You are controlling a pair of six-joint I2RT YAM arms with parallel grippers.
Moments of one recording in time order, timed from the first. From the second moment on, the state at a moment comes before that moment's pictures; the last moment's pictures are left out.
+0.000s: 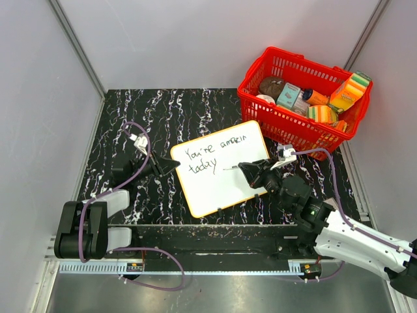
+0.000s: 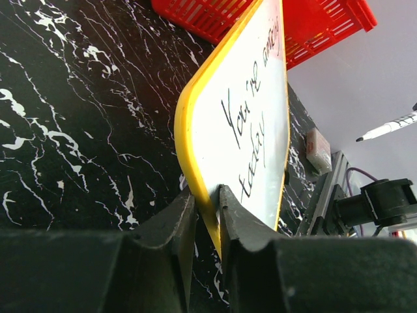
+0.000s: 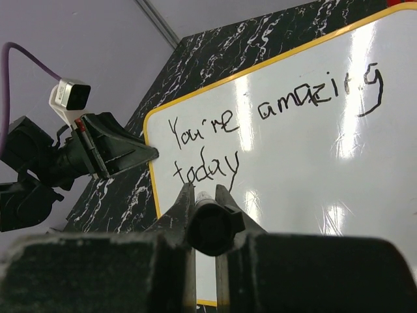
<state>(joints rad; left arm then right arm) -0.02 1.26 0.29 0.82 0.90 -0.61 0.97 0.68 0.48 0.17 0.41 0.59</state>
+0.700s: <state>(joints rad) -0.03 1.19 0.25 0.78 0.86 -0.54 0.97 0.69 0.48 0.14 0.41 0.63</state>
